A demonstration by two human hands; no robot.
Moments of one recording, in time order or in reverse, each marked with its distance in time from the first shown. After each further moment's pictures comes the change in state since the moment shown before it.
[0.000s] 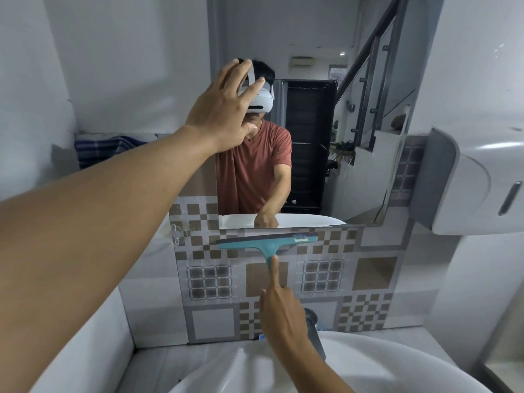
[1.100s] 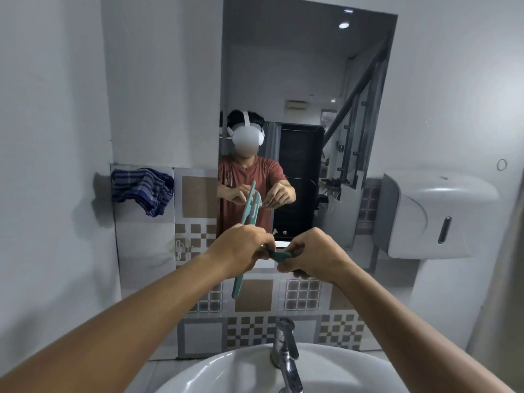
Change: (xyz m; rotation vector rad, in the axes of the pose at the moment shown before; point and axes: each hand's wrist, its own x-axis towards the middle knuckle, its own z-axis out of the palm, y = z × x) left_hand -0.143 0.122 -0.048 -0.558 -0.342 0.029; right_hand -0.024 -0.014 -0.220 0.192 -0.130 -0.186
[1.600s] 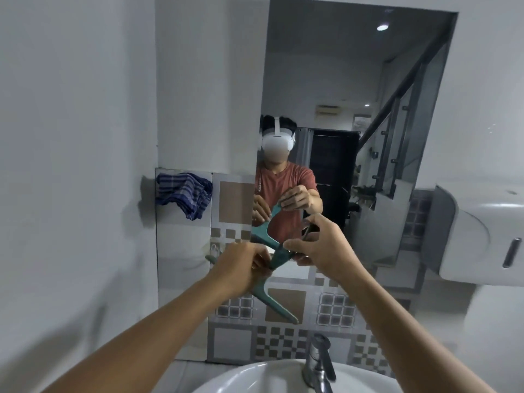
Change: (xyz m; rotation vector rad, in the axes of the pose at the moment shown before) left_hand -0.050 -0.035 -0.004 -0.295 0.043 -0.446; right_hand 0.033 -0.042 0.033 0.433 0.129 -0.141
